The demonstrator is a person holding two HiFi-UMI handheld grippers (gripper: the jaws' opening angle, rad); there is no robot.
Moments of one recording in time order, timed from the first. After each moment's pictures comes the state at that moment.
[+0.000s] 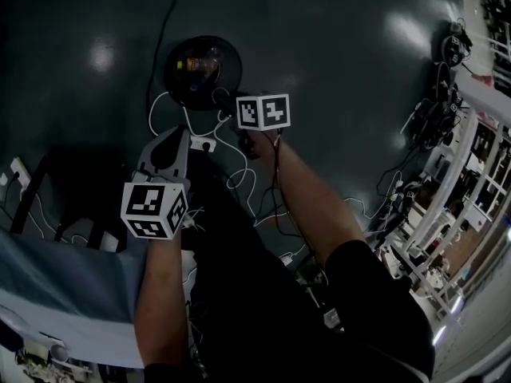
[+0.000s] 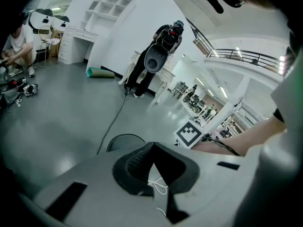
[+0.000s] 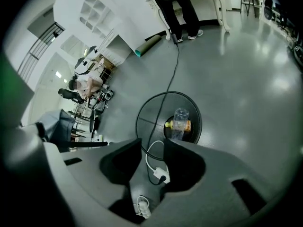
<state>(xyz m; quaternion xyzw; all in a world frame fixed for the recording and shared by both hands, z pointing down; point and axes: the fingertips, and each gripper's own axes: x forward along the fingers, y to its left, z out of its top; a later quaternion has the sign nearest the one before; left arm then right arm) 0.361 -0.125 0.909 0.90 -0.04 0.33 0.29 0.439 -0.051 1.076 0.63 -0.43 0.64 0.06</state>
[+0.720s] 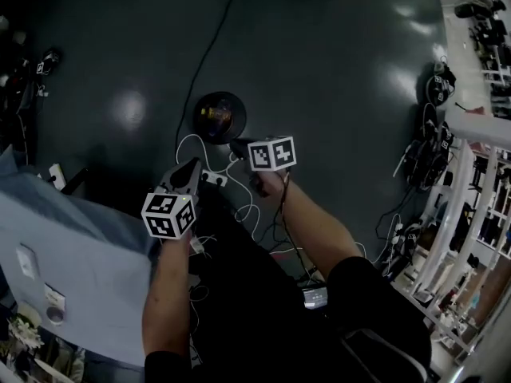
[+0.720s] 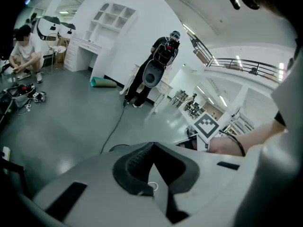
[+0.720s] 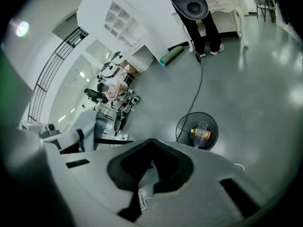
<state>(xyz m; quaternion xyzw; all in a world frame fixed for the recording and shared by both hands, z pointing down) 0.316 -0.122 0.752 0.90 -0.05 0.31 0.31 0.395 -0.068 0.856 0.60 -0.53 0.60 0.02</state>
